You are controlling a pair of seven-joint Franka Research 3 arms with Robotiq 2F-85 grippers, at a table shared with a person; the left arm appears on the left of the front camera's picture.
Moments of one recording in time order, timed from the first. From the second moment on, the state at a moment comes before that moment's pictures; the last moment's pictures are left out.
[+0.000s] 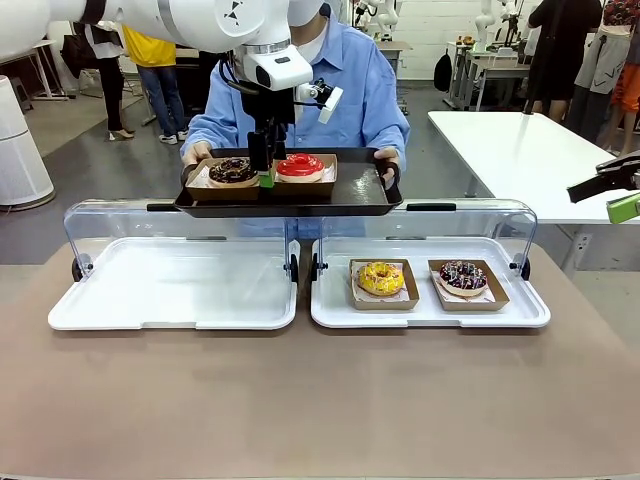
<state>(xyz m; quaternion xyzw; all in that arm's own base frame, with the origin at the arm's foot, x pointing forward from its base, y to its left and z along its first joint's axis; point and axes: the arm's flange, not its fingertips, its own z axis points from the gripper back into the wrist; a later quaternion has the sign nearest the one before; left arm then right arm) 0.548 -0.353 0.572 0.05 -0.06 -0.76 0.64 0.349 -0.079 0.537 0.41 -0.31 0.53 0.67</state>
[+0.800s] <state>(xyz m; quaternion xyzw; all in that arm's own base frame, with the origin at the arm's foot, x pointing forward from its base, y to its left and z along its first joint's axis) 0.450 -0.214 0.658 0.07 0.00 -0.80 0.60 0.349 -0.079 0.537 0.41 -0.31 0.53 0.67</state>
